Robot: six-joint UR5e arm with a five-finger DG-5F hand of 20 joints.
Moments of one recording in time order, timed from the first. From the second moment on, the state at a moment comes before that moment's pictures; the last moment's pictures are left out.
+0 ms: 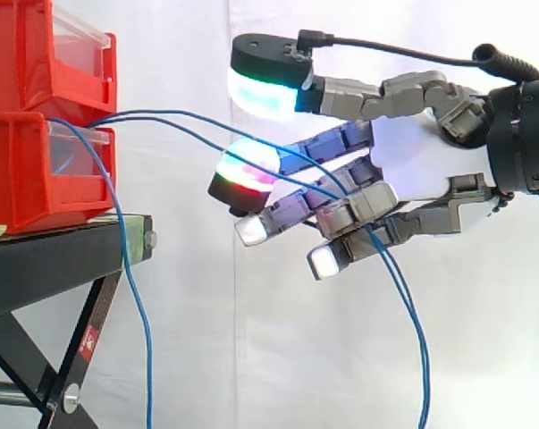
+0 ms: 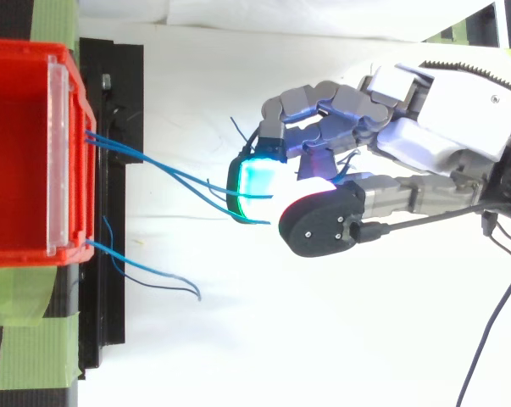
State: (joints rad) arm 0.28 -1.87 -1.77 -2.77 -0.92 -0.07
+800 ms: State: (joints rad) arm 0.28 -1.87 -1.77 -2.77 -0.92 -0.07
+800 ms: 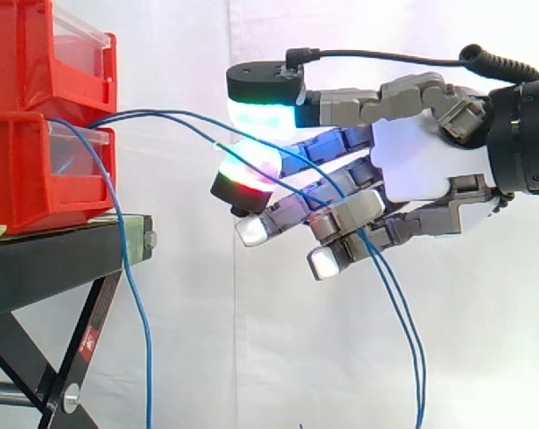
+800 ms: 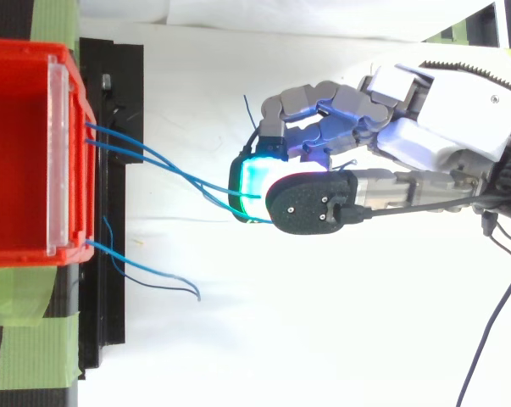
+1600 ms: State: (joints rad) arm 0.28 -1.87 -1.77 -2.77 -0.92 -0.07
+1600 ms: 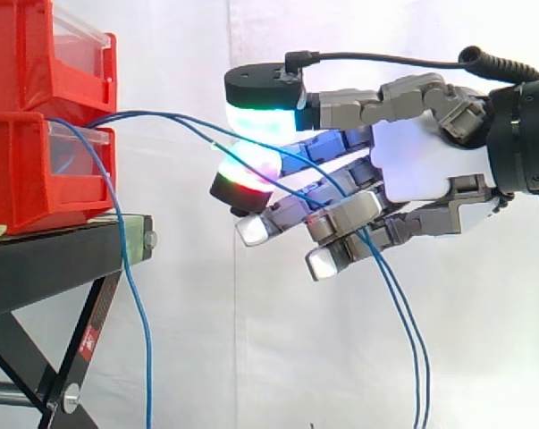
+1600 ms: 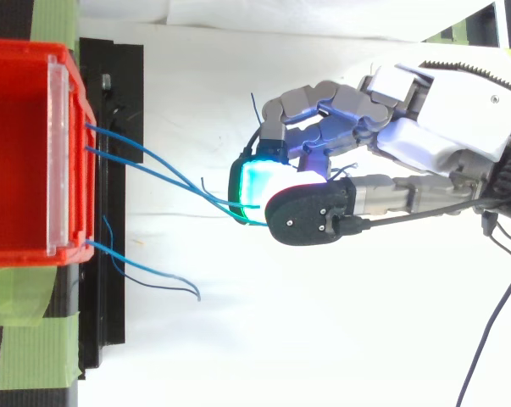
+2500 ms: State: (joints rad) arm 0.28 -1.87 -1.77 -2.77 -0.92 -0.07
